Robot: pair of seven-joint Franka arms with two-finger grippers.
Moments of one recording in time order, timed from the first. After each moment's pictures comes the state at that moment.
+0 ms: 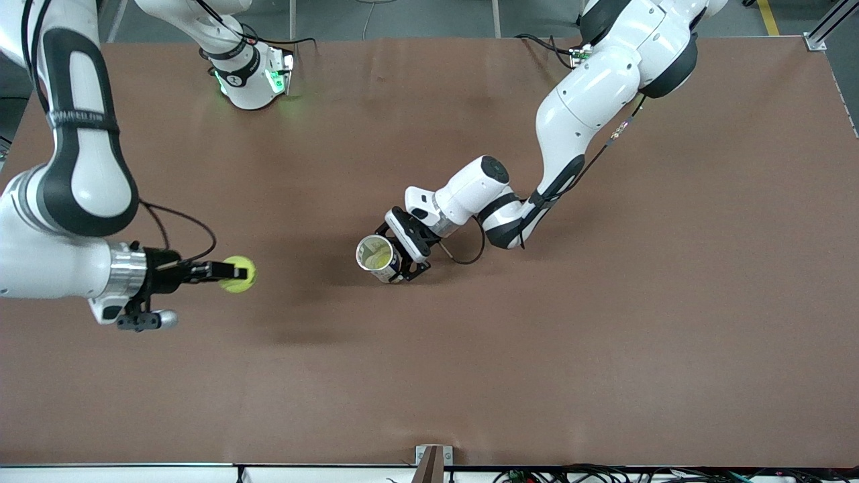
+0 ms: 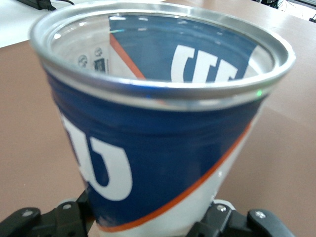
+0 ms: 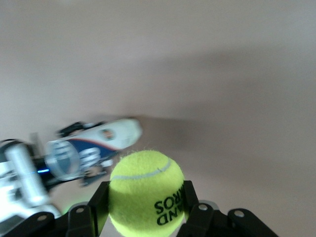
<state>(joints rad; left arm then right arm) -0.43 1.01 -0.42 -1.57 0.50 3.35 -0.15 0.12 0.45 -0.04 -1.45 0.62 1.69 0.00</state>
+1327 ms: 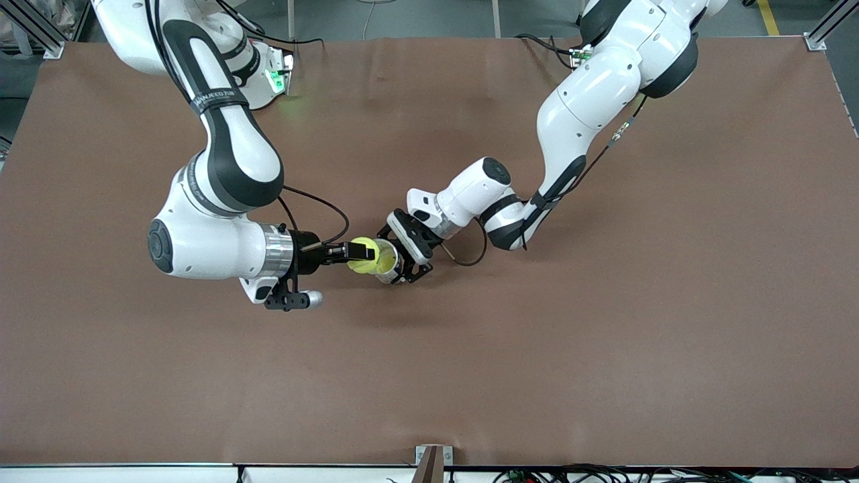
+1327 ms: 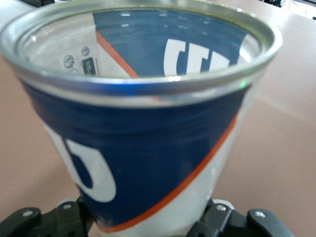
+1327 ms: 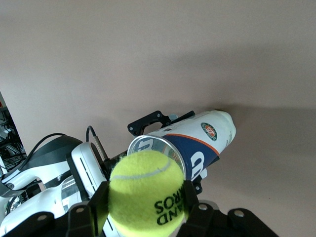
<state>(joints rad) -0.43 1.01 -0.41 -1.57 0.50 3.35 -0.15 0.38 0.52 -0.03 -1.47 0.74 1.90 0.10</state>
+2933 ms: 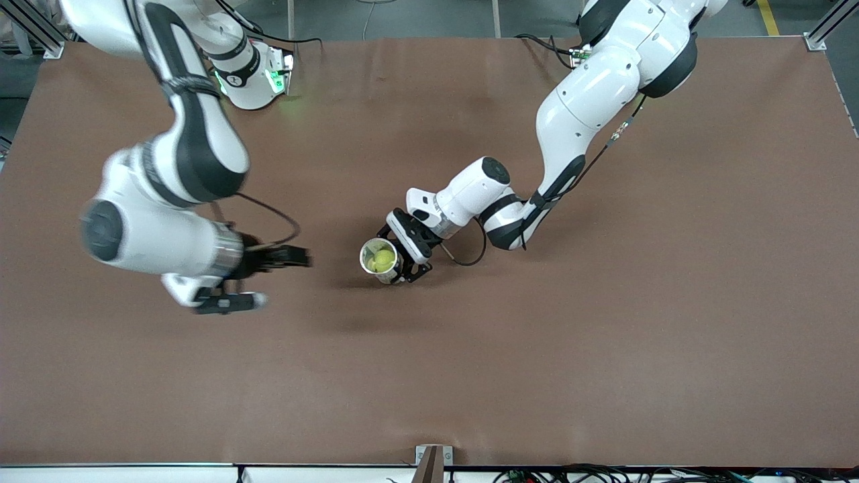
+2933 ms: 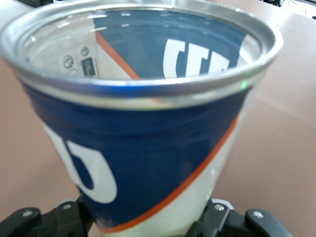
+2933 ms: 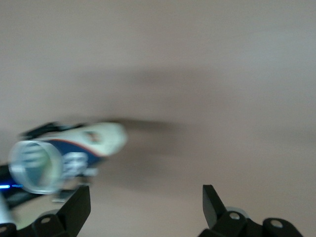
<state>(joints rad) -0.44 1.01 -0.41 -1.56 0.50 3.36 -0.15 0.34 0.40 -0.16 -1.44 0.24 1.75 0.10</state>
